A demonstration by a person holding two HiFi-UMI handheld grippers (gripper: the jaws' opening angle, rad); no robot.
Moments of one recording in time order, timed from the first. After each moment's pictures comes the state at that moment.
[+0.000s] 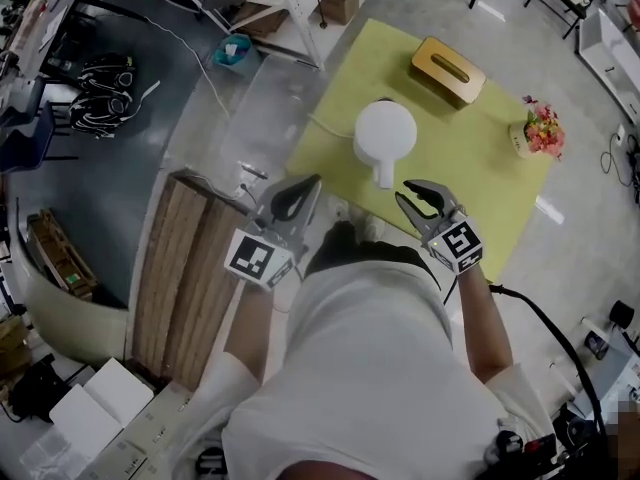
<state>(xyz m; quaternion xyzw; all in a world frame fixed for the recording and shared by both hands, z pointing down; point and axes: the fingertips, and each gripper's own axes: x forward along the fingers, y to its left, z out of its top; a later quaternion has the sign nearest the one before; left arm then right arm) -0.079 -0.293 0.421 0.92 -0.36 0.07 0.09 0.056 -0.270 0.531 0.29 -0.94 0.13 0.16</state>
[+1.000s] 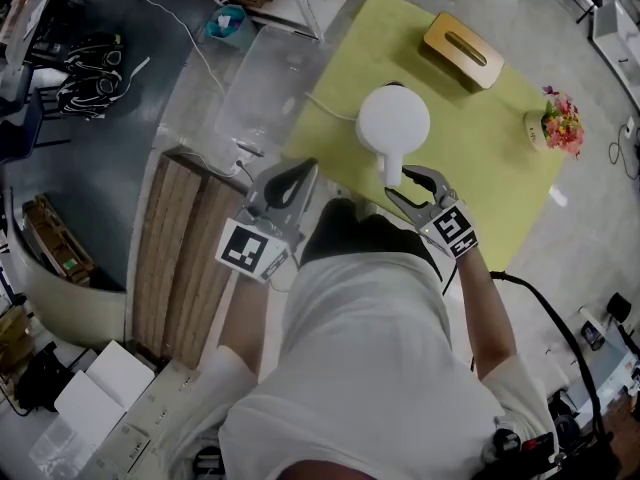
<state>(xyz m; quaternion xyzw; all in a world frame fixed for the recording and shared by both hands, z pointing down) -0.086 -0.325 0.464 0.92 -0.37 0.08 0.11 0.033 -0.282 0.614 0.23 -0.94 0.15 0.21</state>
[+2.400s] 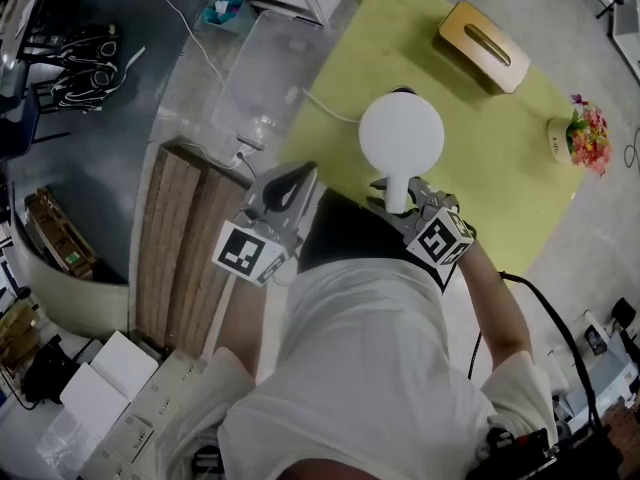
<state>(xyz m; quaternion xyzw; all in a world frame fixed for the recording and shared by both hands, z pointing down) -0.084 -0.362 0.548 0.91 -0.37 0.11 0.15 -0.015 -0.293 0.657 0.09 -0.97 0.04 0.21</state>
